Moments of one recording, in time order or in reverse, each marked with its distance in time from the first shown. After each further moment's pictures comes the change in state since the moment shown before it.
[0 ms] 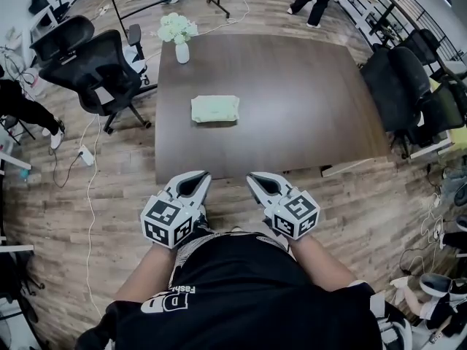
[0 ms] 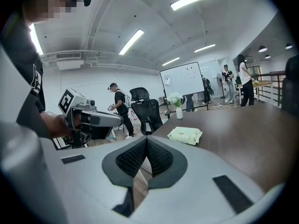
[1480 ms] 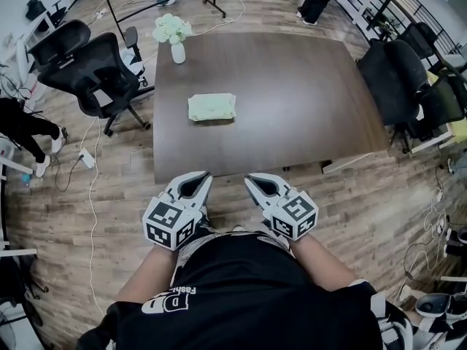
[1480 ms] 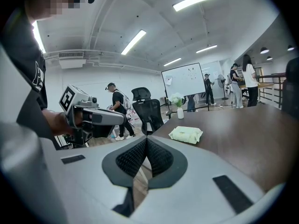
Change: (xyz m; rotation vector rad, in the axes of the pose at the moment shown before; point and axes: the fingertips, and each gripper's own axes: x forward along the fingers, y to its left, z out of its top) left arm 0.000 -0.018 -0.002 0.042 0.006 -0.009; right arm -0.011 0.009 -0.007 -0.019 -0.003 0.010
